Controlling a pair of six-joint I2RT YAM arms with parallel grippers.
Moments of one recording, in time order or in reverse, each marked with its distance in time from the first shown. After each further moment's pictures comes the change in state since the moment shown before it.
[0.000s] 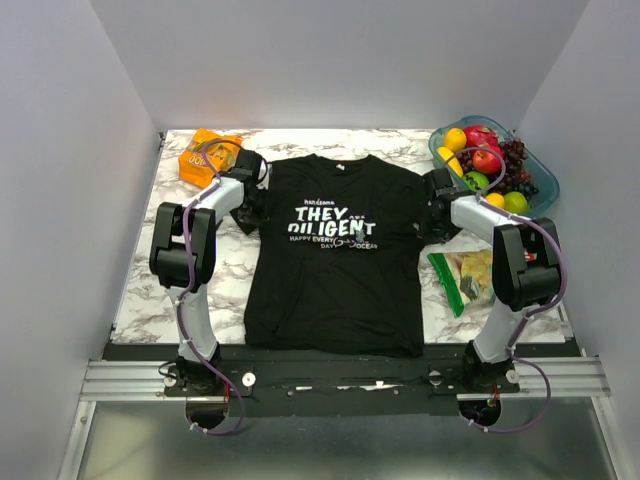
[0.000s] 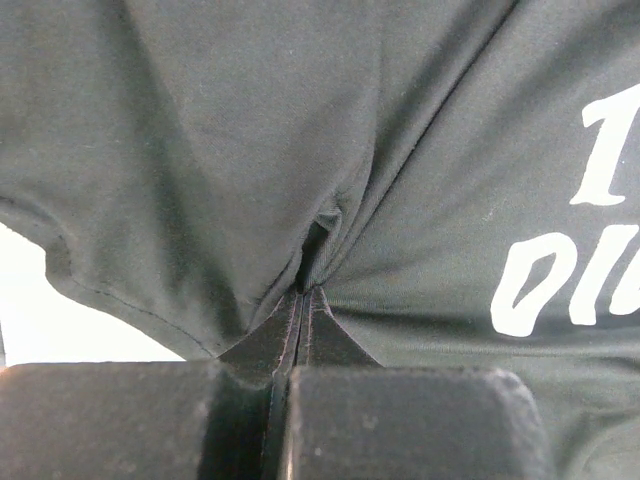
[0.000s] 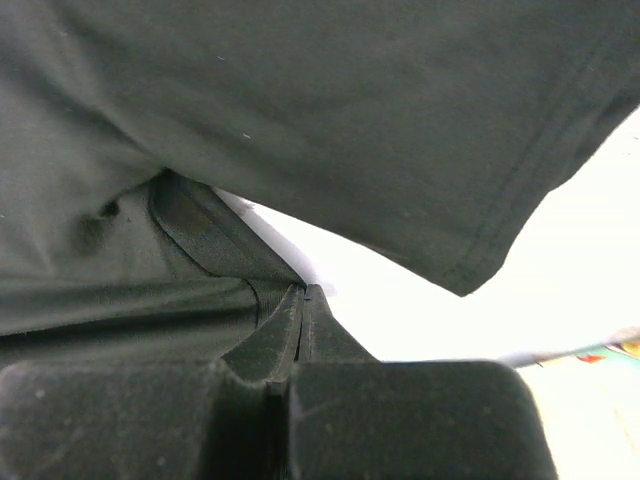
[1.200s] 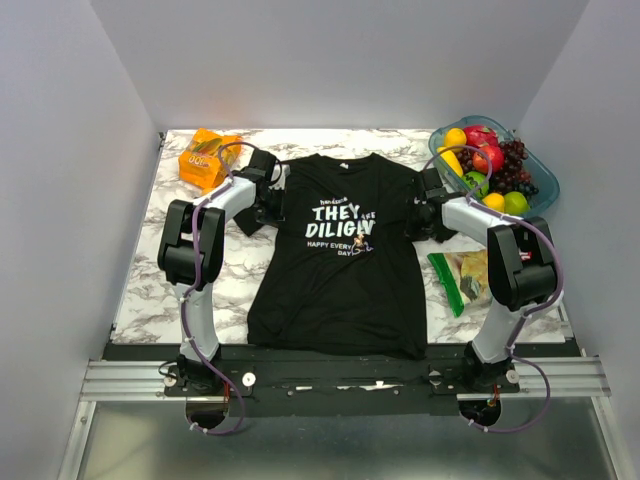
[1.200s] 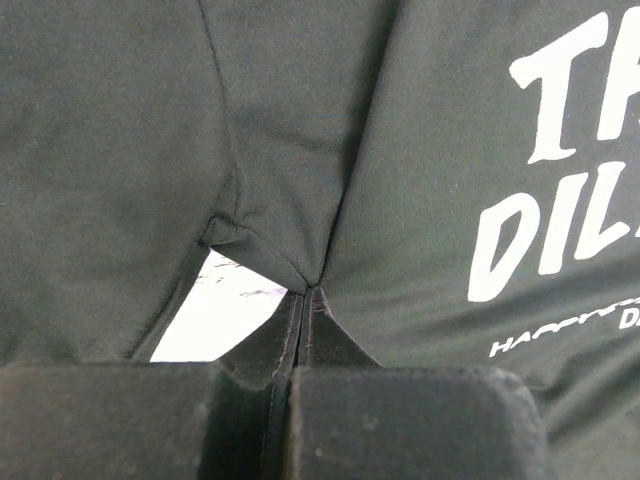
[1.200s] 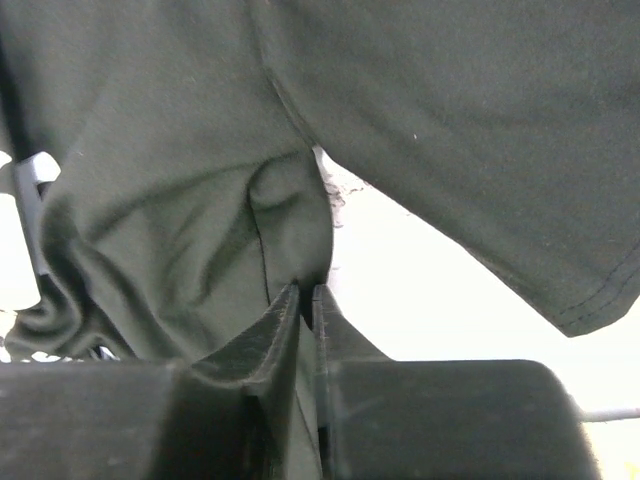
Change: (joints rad) left arm -0.069 0.038 0.039 0.006 0.150 -0.048; right arm 0.065 0.006 -0.005 0.096 -0.089 -0.006
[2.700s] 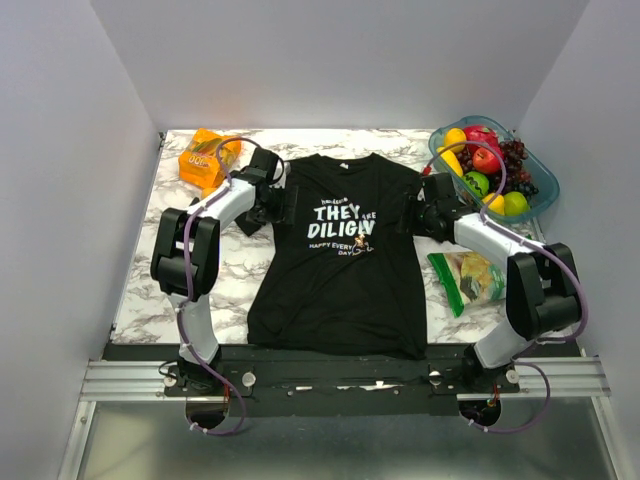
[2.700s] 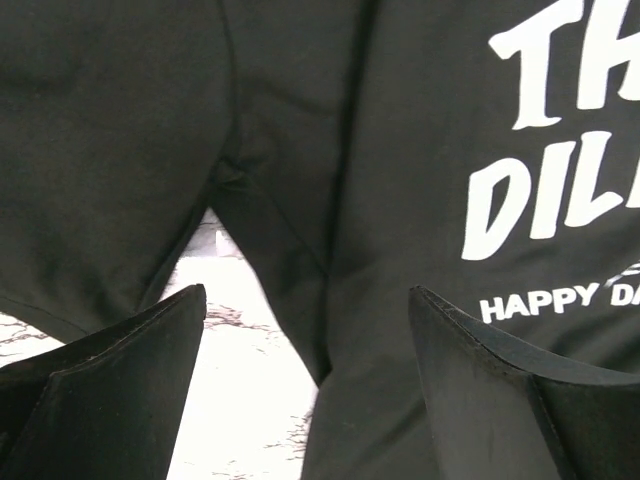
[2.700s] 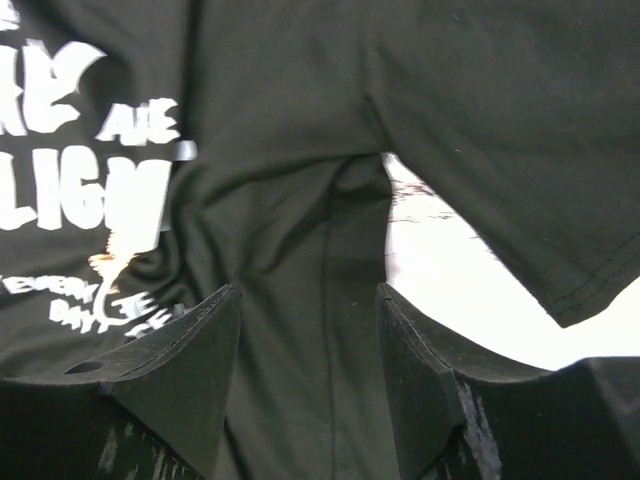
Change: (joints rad) left arm -0.036 -0.105 -0.043 -0.016 -0.083 -0.003; right arm 0.013 -0.222 -0.164 0.199 -0.055 -0.067
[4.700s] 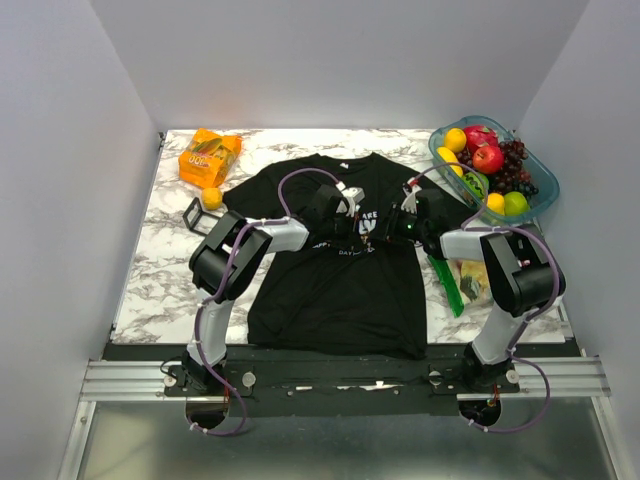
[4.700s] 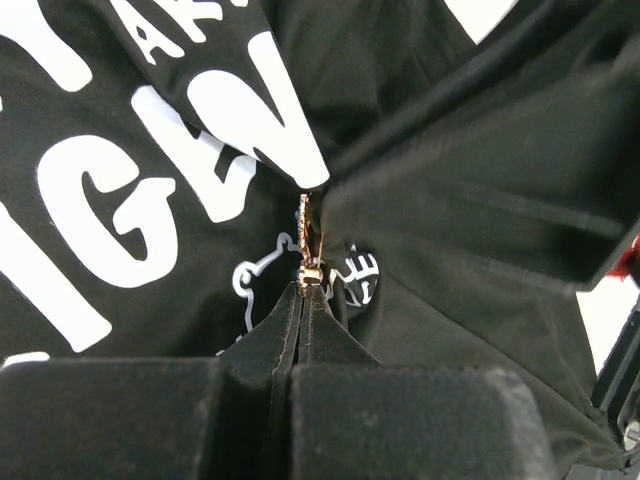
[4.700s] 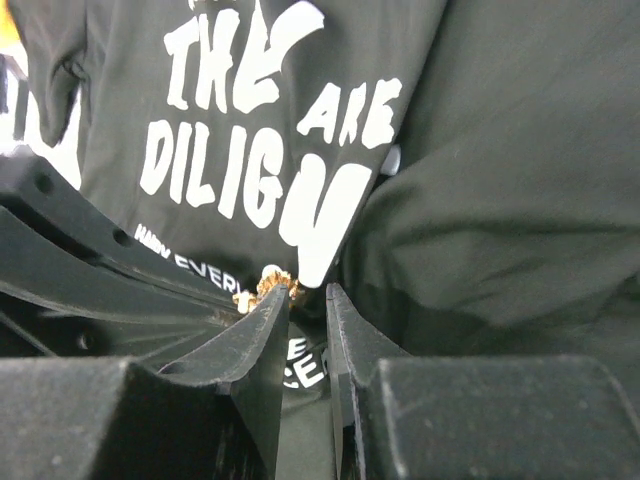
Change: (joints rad) left arm -0.363 0.130 -0.193 0.726 0.318 -0.261; right arm 0.015 0.188 -0.178 0.583 -0.432 0.201
